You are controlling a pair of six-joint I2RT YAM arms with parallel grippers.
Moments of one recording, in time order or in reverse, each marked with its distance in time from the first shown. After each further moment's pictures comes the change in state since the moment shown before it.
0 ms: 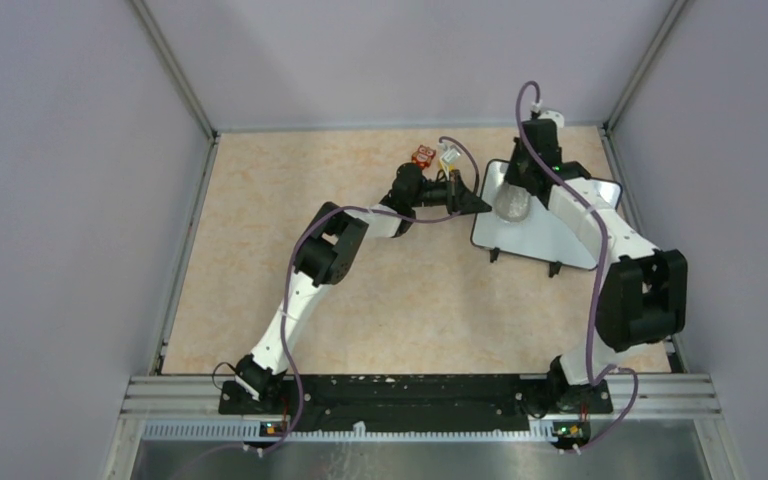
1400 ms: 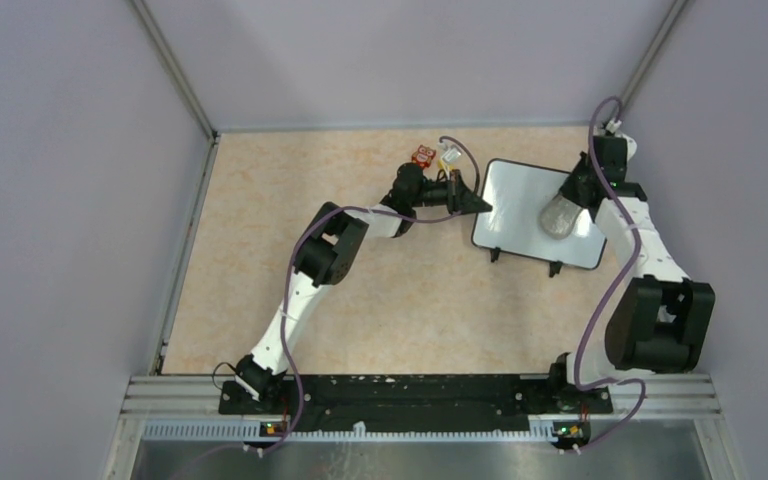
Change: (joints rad) left arm -0.005 -0.005 -0.001 -0.001 -0.010 -0.006; right arm -0.360 -0.167 -0.205 0.002 -0.162 0.069
